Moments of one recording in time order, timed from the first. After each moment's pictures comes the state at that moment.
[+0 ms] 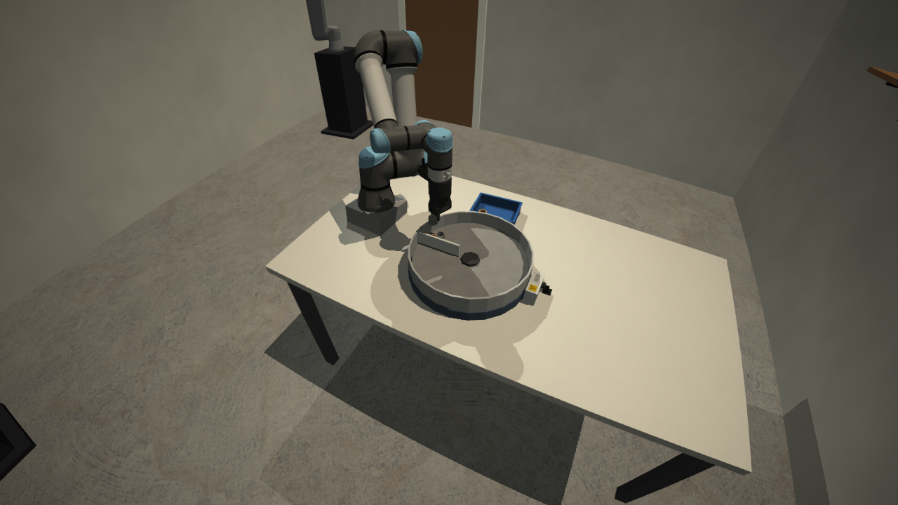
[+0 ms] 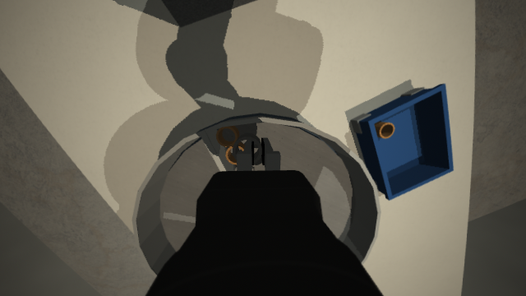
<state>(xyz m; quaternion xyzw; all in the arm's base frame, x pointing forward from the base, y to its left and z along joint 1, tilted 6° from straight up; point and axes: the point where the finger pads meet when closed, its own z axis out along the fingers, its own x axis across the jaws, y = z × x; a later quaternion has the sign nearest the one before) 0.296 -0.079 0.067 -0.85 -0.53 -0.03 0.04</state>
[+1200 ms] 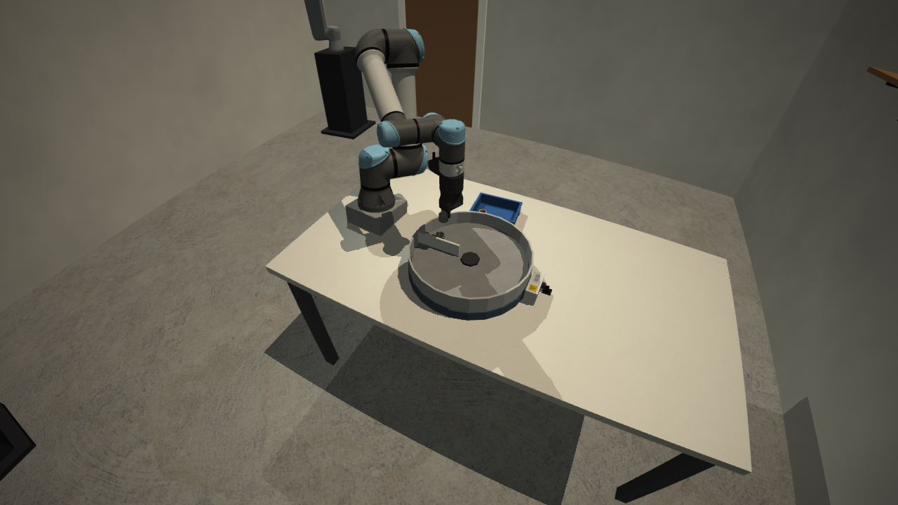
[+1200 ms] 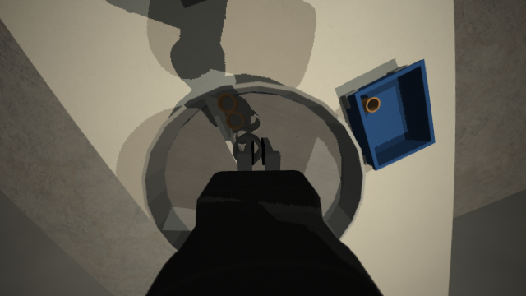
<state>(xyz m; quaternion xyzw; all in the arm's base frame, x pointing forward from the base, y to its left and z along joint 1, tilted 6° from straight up) 0.343 -0.100 0.106 -0.85 -0.53 -0.04 0.04</state>
